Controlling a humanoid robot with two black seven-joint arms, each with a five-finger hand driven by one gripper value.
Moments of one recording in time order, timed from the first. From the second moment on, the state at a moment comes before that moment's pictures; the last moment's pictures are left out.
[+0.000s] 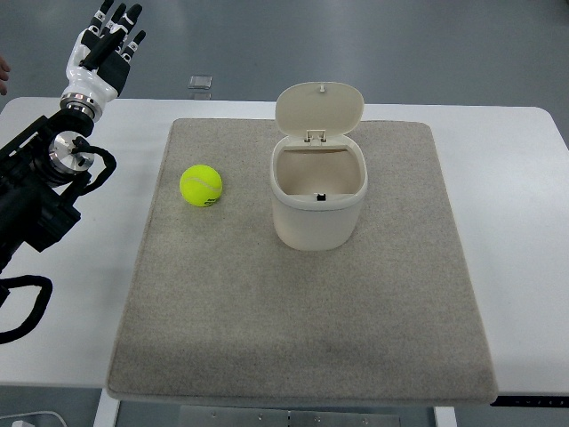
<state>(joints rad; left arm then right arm) -0.95 0.21 -0.93 -0.41 0.07 -0.24 -0.32 0.03 0.00 -0.10 0.23 -0.01 -0.15 0.37</state>
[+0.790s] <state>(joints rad) -0.95 0.21 -0.91 -0.41 0.07 -0.18 -0.33 0.03 0.00 -0.10 0.23 -0.01 -0.15 0.37</state>
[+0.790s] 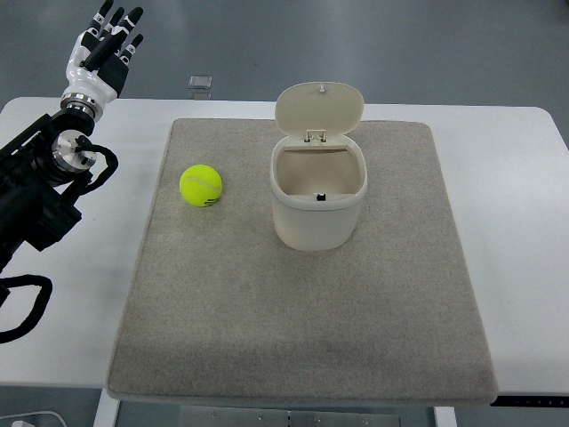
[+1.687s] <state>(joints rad) -0.97 0.22 -0.80 -0.41 0.07 -0.16 -0.32 0.03 0.00 -0.10 0.23 -0.01 -0.15 0.37</state>
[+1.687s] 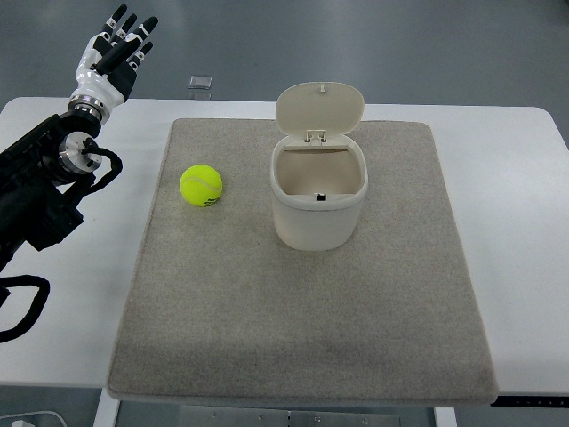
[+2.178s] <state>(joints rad) -1.03 0.39 -0.60 -0.63 0.06 -0.16 -0.30 0.03 0.00 -0.10 0.23 -0.01 -0.15 0.37</state>
